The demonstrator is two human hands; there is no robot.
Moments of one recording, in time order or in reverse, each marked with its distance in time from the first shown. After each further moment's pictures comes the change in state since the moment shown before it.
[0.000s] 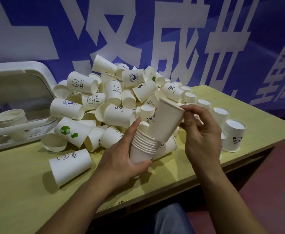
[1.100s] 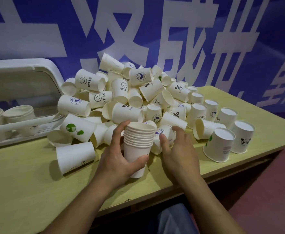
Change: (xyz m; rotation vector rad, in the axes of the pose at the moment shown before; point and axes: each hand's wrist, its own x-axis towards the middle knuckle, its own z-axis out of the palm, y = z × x) left_hand -0.012 -0.025 0.003 -0.281 0.192 -0.085; right_hand -0.039 0.033 0.034 -0.826 -0.333 0.377
